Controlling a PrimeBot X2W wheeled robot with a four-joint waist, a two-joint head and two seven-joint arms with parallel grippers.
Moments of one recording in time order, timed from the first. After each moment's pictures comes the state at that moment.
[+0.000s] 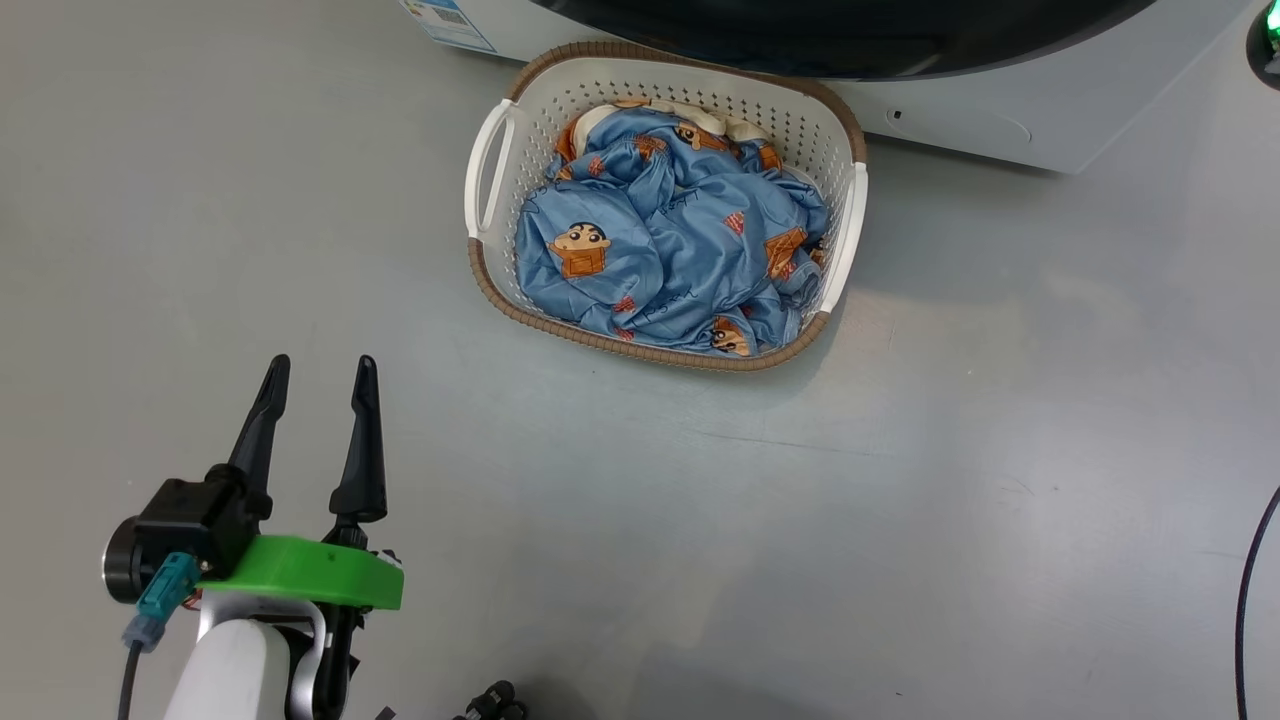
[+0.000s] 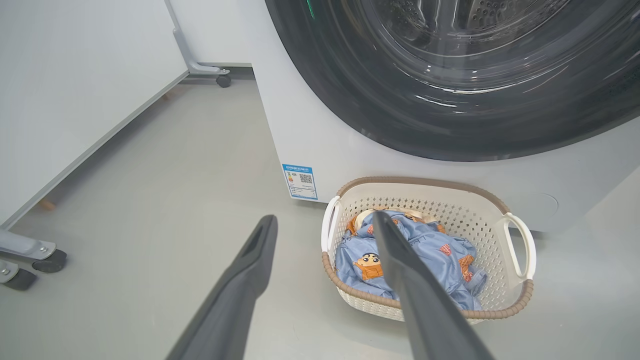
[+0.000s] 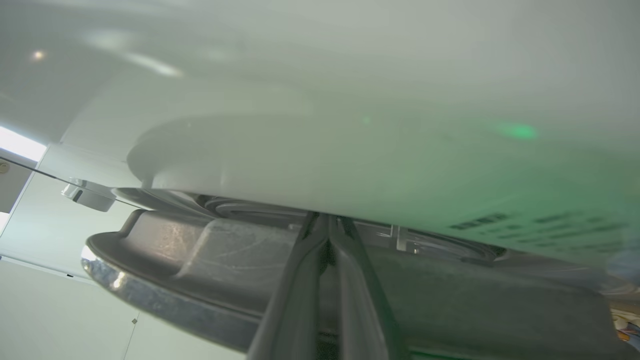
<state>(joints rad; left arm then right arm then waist) -0.13 0.03 -0.08 0.12 -0.29 -0.13 -0.25 -0.94 -0.28 0.04 0.38 1.56 0.13 0.44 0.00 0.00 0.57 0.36</state>
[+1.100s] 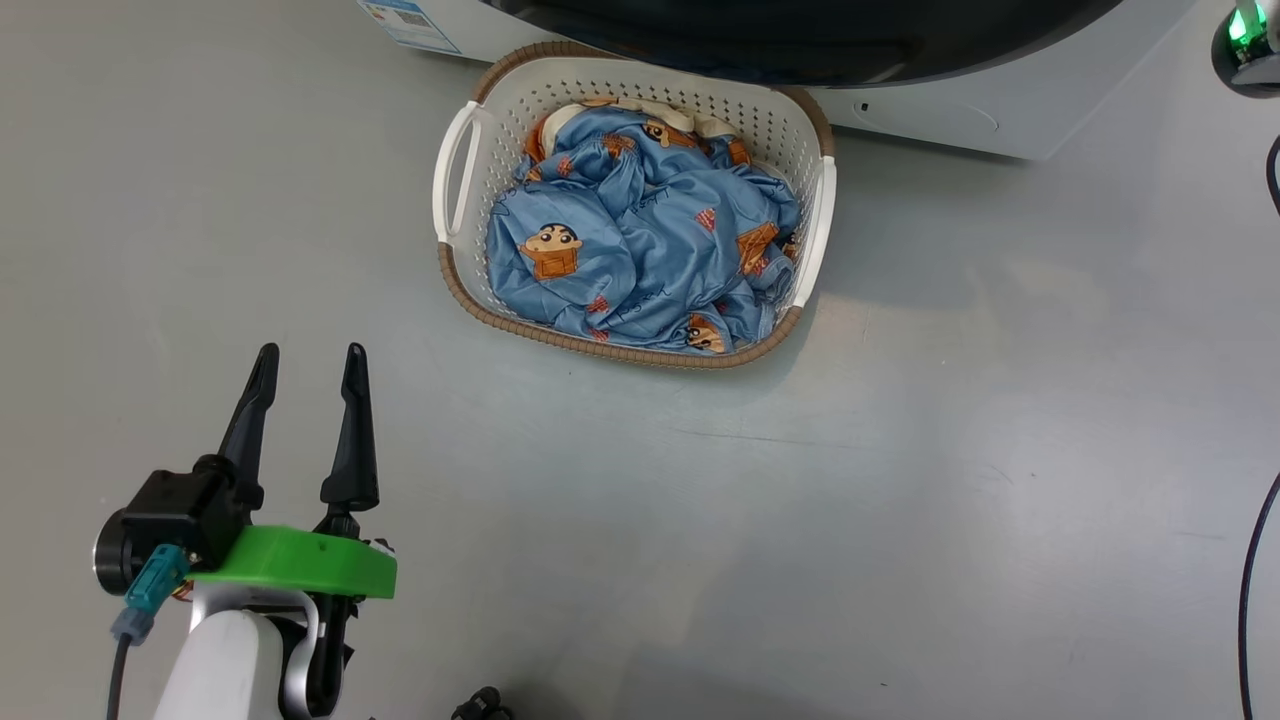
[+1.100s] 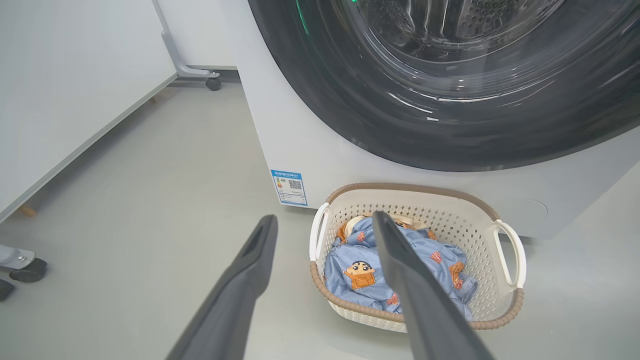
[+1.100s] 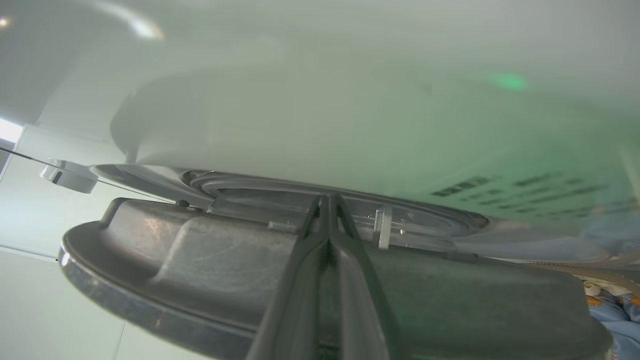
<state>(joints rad) -0.14 0.03 -0.07 0.11 -0.30 -0.13 -0.25 -0.96 -0.27 0.09 0.39 1.56 0.13 0.52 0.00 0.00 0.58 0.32</state>
